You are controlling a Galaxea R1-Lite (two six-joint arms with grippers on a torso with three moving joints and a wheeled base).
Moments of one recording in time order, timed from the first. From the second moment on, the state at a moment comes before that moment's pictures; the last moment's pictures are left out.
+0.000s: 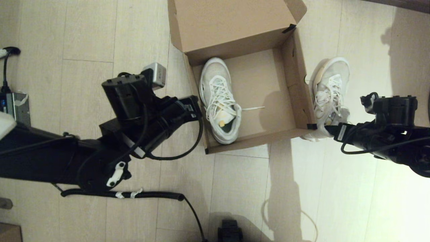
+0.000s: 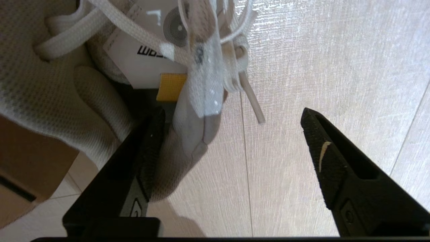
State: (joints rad) left arm -0.60 1.83 -1.04 -0.89 0.17 -0.25; right arm 0.04 1.75 -0.87 -0.52 -0.19 0.26
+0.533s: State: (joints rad) left arm -0.70 1.91 -0.99 -0.88 0.24 -0.28; right arm 0.05 1.73 -0.80 -0.57 -0.19 0.26
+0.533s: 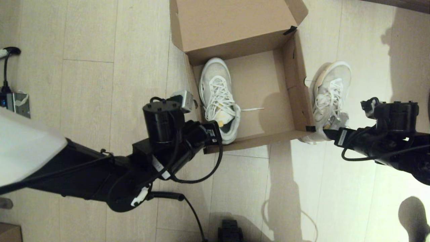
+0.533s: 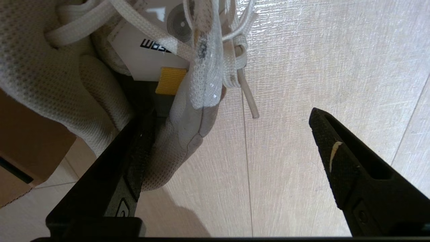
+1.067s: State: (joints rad) left arm -0.59 1.95 -0.89 -0.89 0.21 -0.21; right arm 0.05 1.72 -0.73 -0.62 -0.19 0.25
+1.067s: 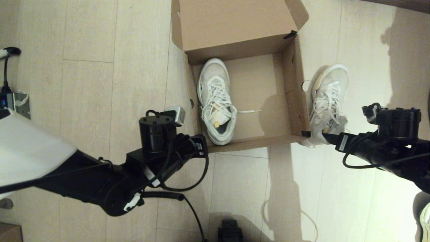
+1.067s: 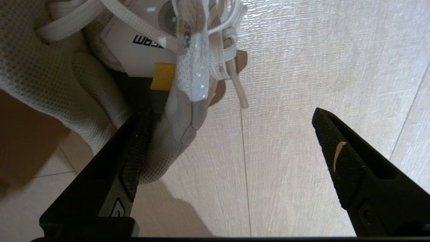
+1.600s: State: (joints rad) left arm -0.50 1.93 -0.83 -0.92 0.19 -0.20; right arm 0.02 1.64 -0.73 -0.62 -0.19 0.25
